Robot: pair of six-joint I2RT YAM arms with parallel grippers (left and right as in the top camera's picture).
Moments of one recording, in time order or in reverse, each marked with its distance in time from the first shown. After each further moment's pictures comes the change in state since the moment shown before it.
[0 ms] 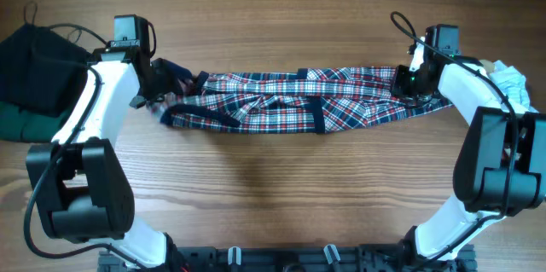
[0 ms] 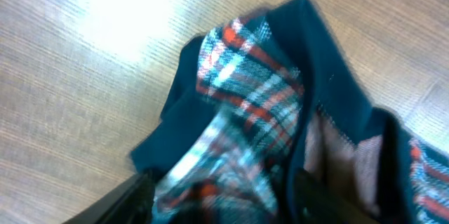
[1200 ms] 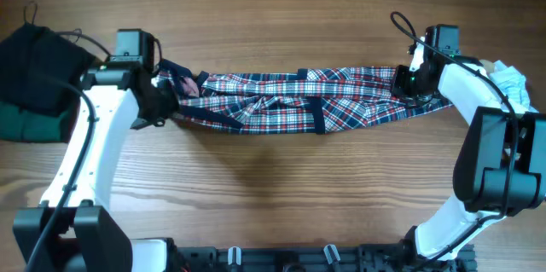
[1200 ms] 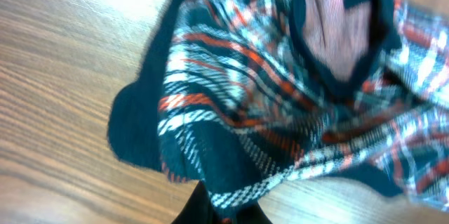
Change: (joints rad) left arm -0.053 -0.244 -0.057 -0.277 0.023 0.056; right arm 0.000 0.000 0.000 0.000 0.001 0.000
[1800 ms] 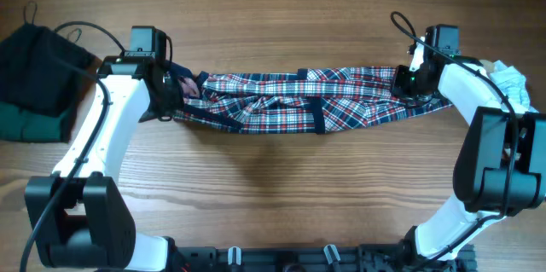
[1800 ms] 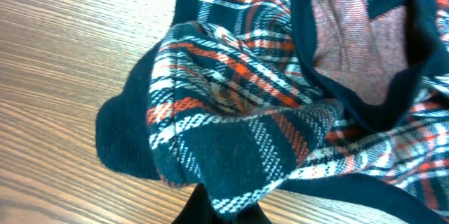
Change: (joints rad) left arm -0.043 0.100 -0.002 0.076 -0.092 0.069; right arm 0.000 0.000 0.000 0.000 0.000 0.000
